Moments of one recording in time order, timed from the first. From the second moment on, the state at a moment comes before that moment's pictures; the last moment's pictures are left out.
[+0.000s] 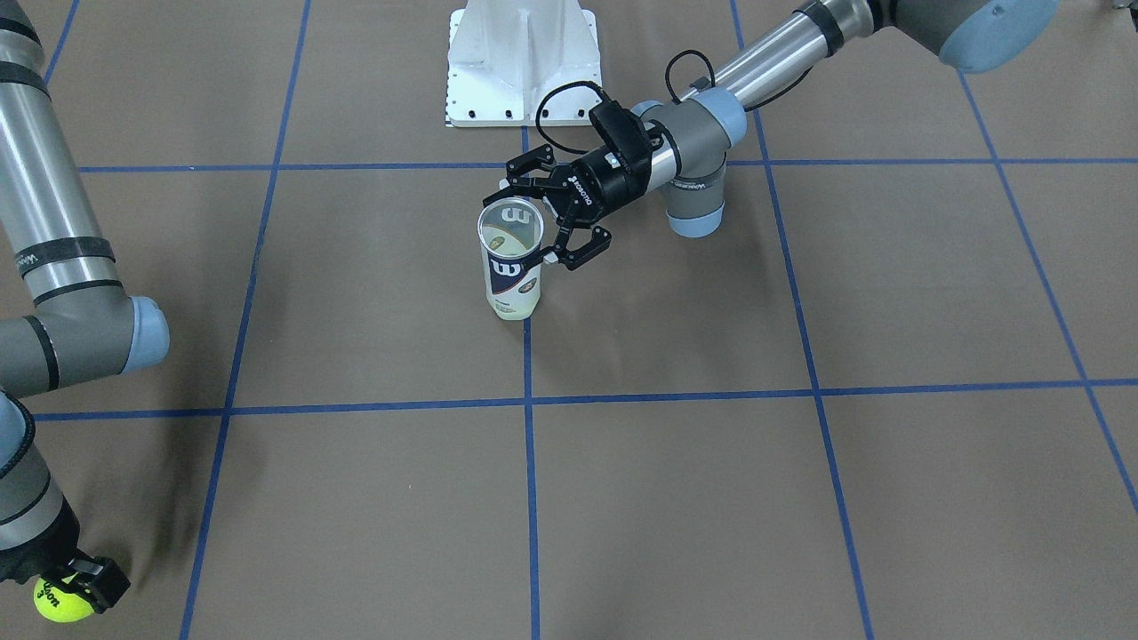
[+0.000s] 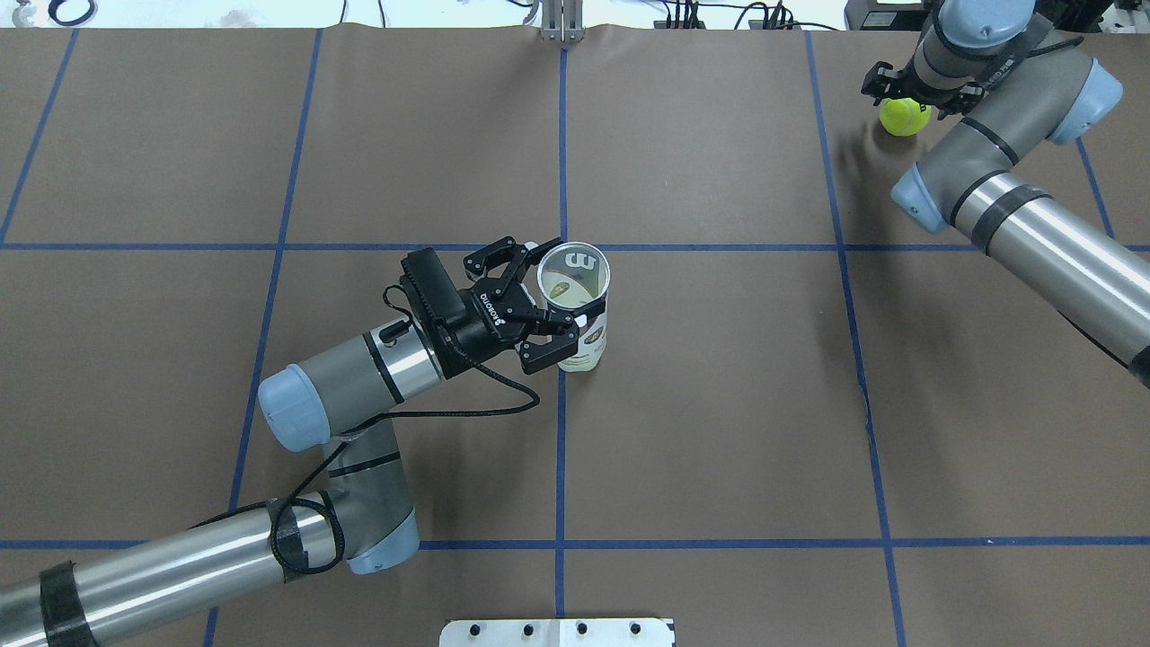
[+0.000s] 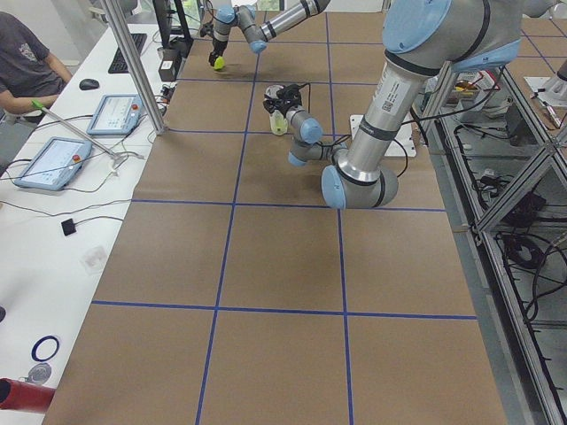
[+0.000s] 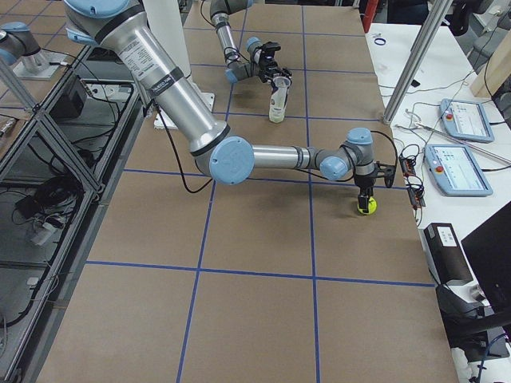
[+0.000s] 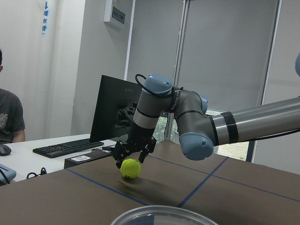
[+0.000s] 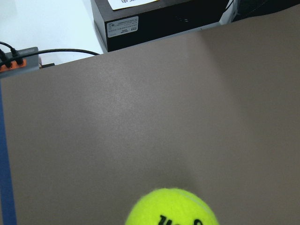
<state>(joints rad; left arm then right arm) -0.39 -2.25 -1.18 -3.49 -1.36 -0.41 1.06 -0.86 0.81 -0.96 1.79 1.08</state>
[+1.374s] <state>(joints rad) -0.39 -2.25 -1.17 -3.51 -1.36 -0.41 1.06 -0.89 1.27 -1.36 1.92 1.17</state>
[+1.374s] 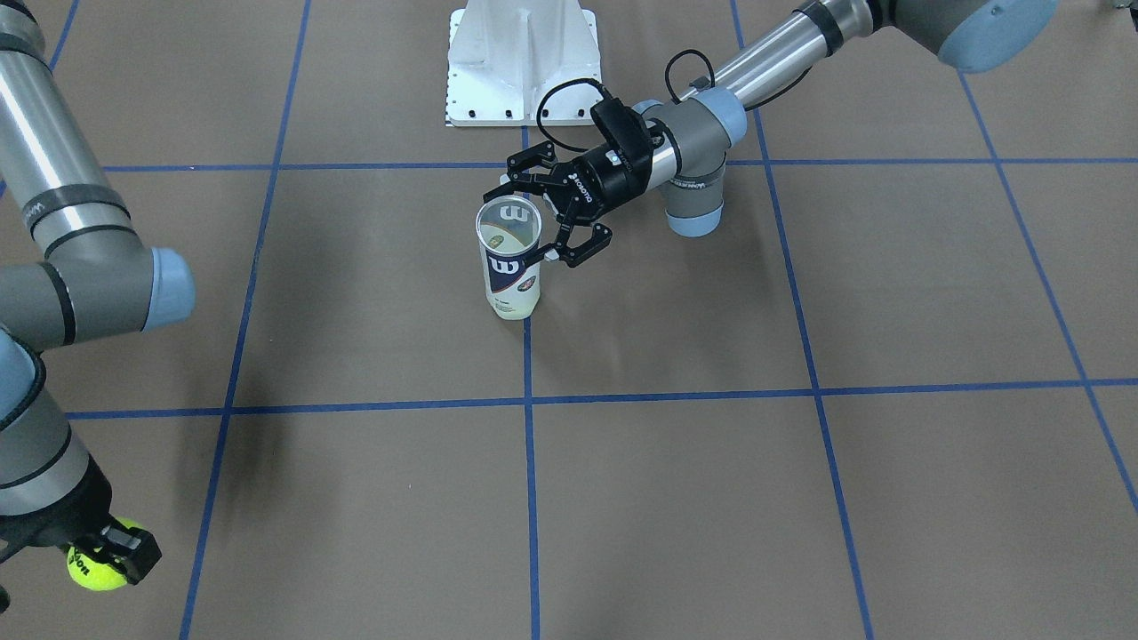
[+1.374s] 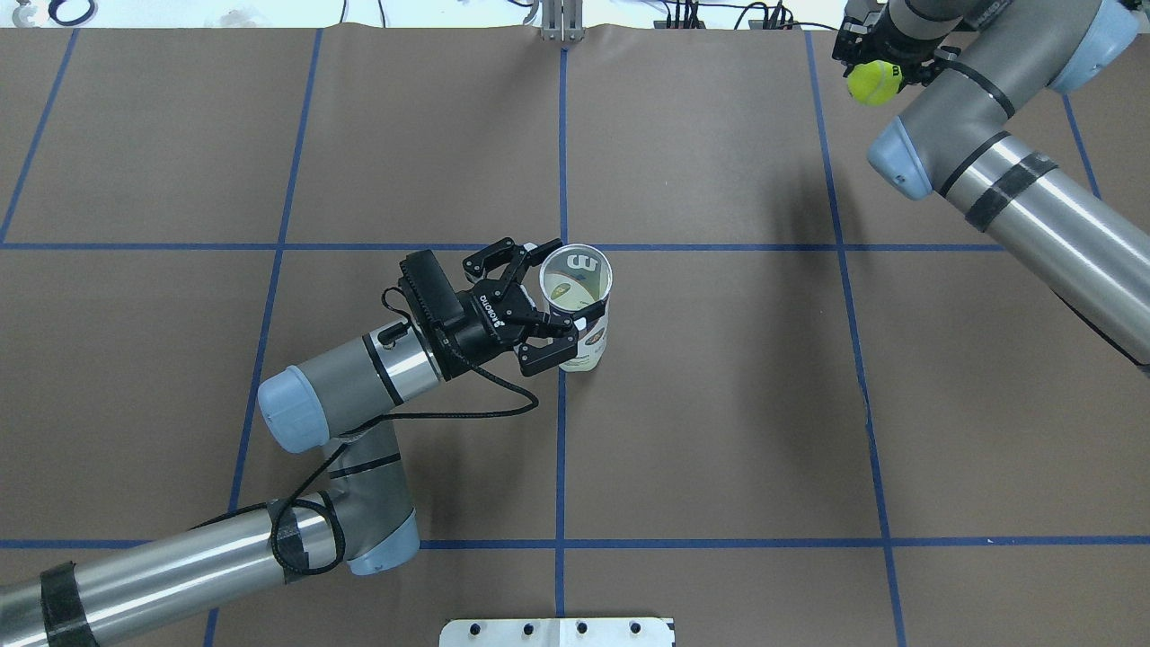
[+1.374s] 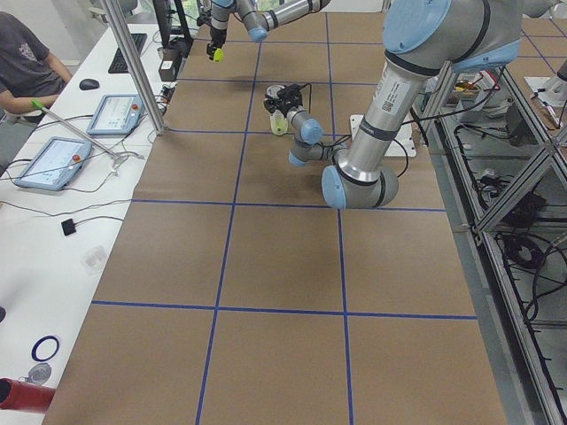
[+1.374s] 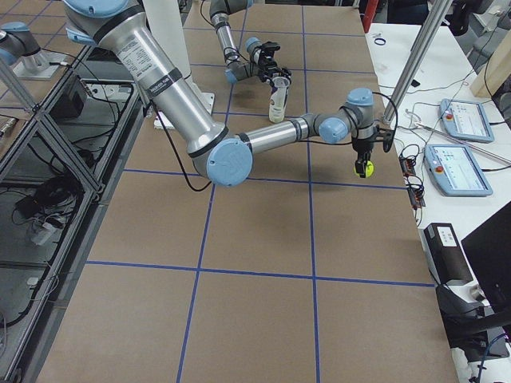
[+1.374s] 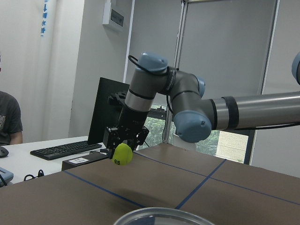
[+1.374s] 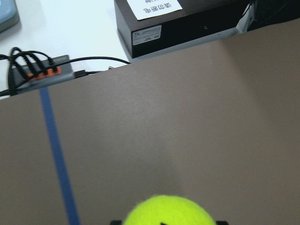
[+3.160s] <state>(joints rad) -0.39 -2.25 -1.17 -3.50 -1.36 -0.41 0.64 -0.72 1.86 -1.85 1.97 1.69</state>
